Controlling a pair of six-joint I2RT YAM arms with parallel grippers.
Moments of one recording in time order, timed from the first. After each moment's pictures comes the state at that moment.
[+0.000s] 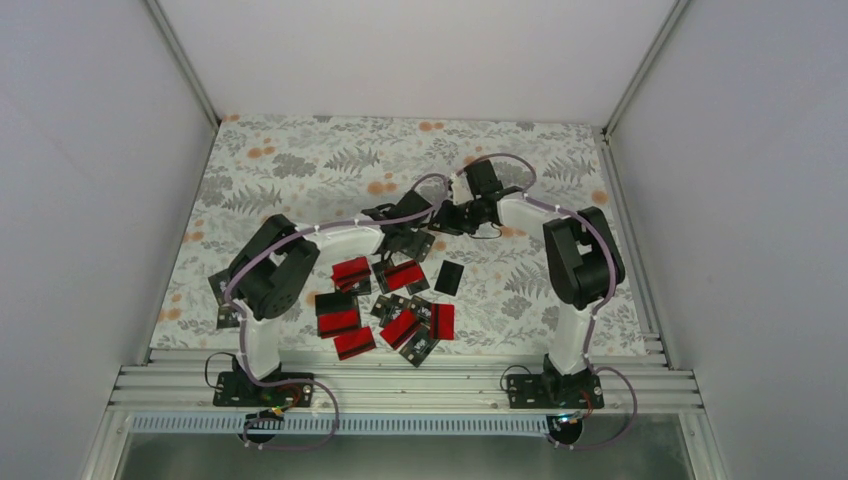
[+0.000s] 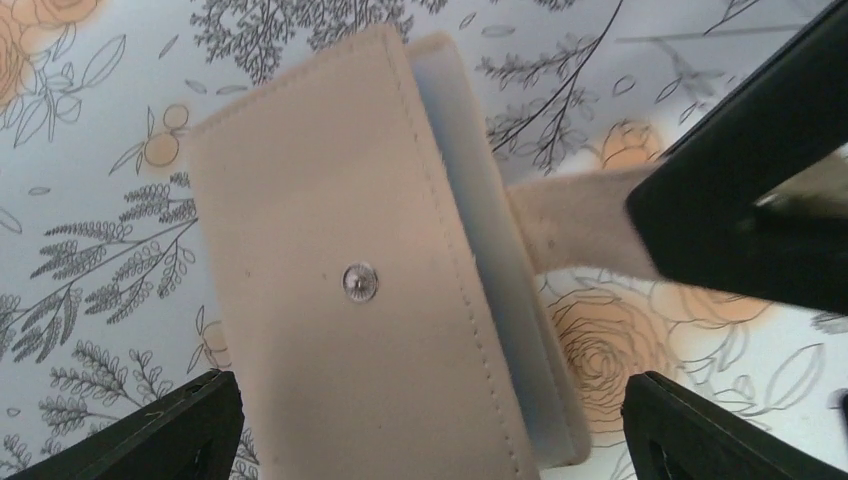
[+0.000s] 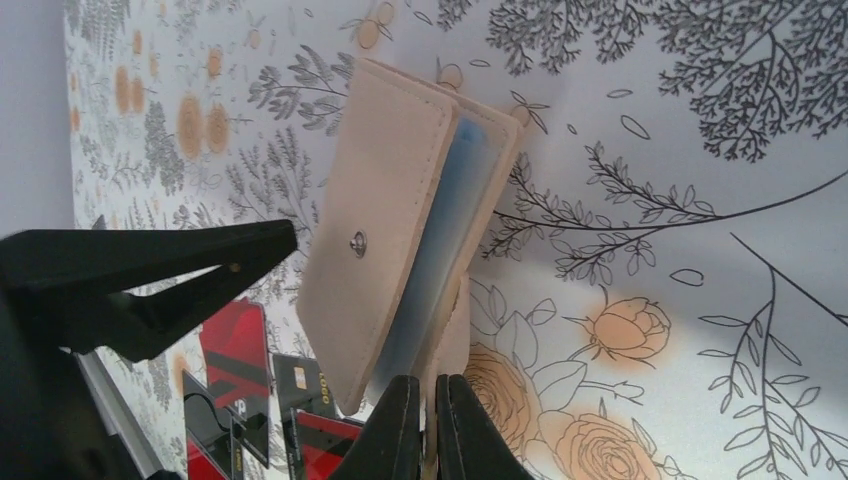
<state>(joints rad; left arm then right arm) -0.76 1.94 1.25 -0.34 -0.20 -0.21 0.39 1.93 1.22 -0.34 -0.60 0.44</state>
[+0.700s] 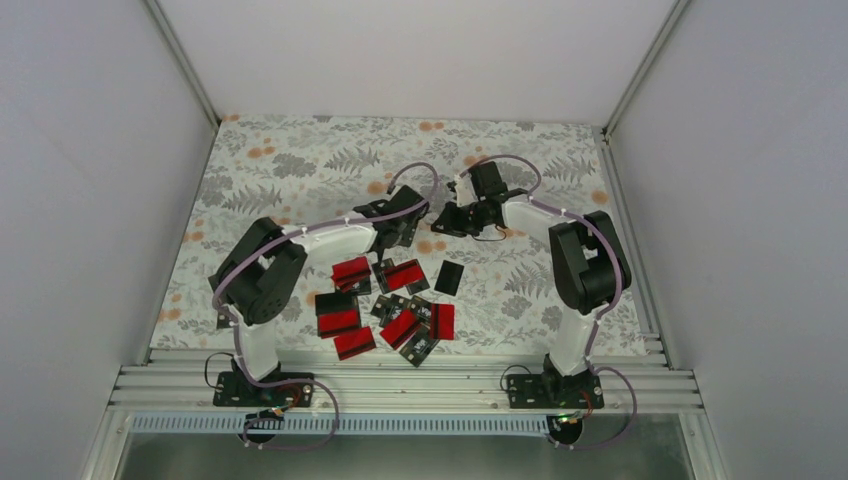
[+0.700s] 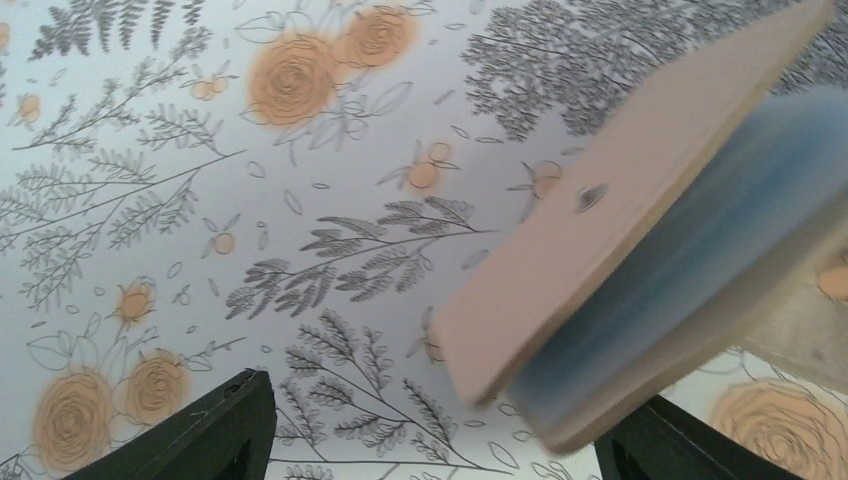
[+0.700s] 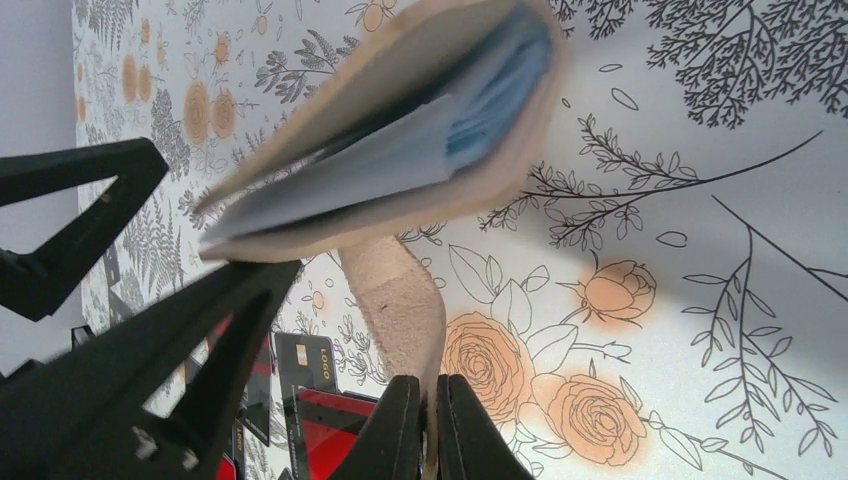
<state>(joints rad) -0.76 1.89 1.24 -0.38 -0.47 -0.34 0.38 1.88 1.18 -0.34 -0.61 0.41</state>
